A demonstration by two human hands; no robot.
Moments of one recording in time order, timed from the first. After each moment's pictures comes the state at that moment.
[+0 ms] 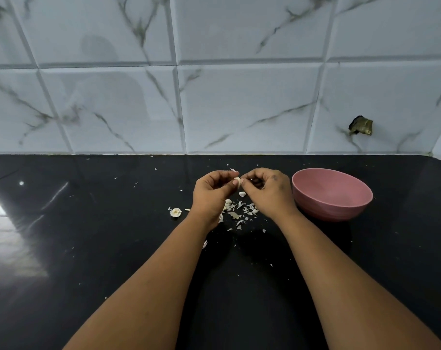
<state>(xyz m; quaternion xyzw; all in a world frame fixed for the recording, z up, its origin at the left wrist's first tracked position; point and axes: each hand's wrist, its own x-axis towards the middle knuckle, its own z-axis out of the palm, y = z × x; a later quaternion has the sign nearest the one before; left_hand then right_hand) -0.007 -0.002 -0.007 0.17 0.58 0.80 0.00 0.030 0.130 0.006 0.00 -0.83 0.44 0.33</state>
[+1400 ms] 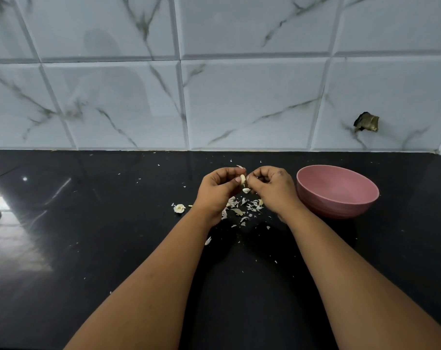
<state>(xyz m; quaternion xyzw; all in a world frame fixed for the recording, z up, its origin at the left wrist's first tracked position) -0.006 -0.005 -0.005 0.18 0.58 0.79 0.07 0.022 0.134 -0.001 -0.04 -0.82 0.51 0.26</state>
